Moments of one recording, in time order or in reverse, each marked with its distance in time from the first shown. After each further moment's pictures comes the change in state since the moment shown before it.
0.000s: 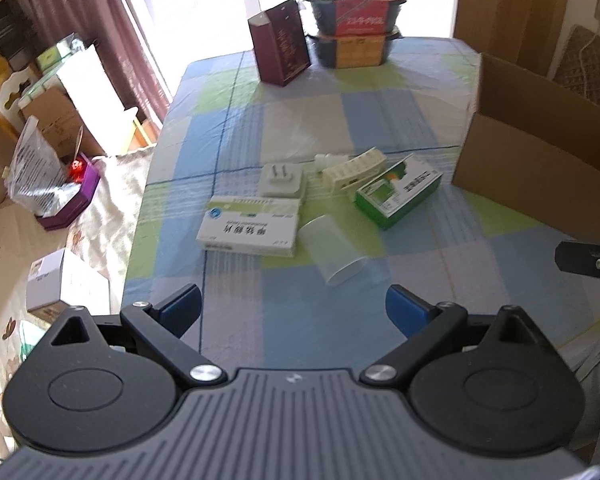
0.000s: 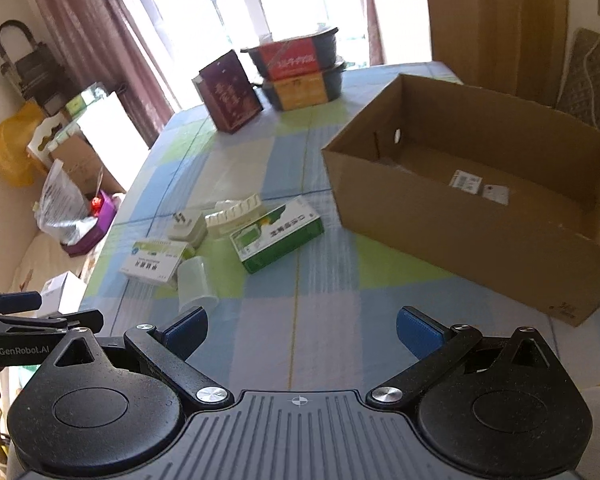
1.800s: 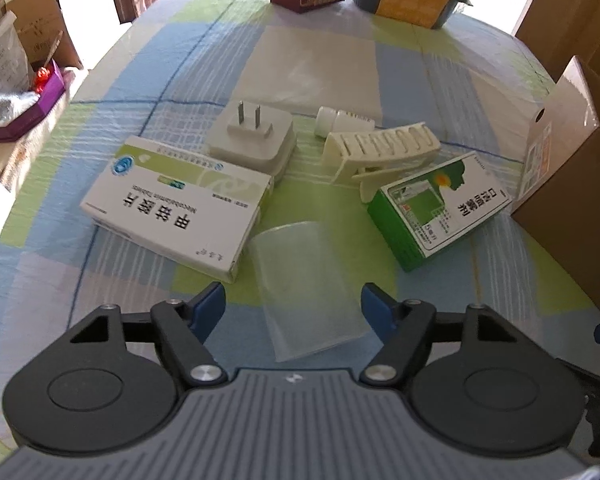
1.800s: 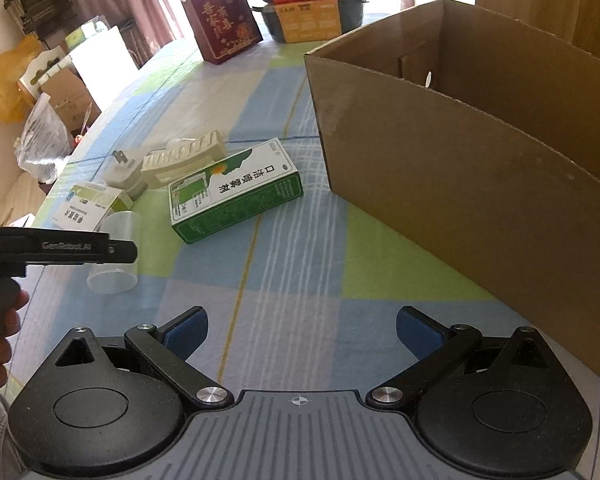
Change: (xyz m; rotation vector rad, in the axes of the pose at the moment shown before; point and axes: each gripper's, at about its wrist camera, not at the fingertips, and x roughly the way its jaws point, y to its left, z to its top) left arm 0.174 -0.011 0.022 -0.258 0.126 -0.093; right arm 0.122 -0.047 0.002 -0.120 0.126 -0.003
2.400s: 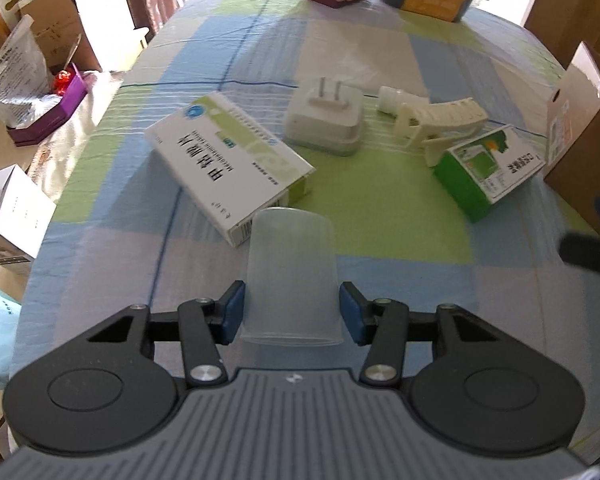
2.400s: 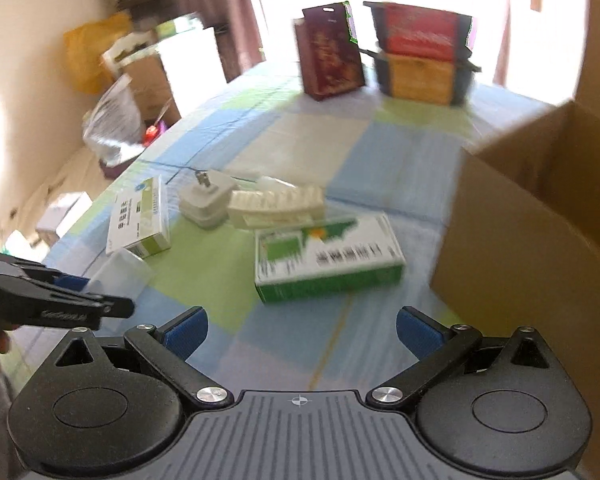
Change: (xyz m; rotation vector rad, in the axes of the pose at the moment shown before) left arm -0.020 0.056 -0.031 0.039 -0.018 0.056; right arm 0.034 0.055 0.040 -0.300 -0.118 0.129
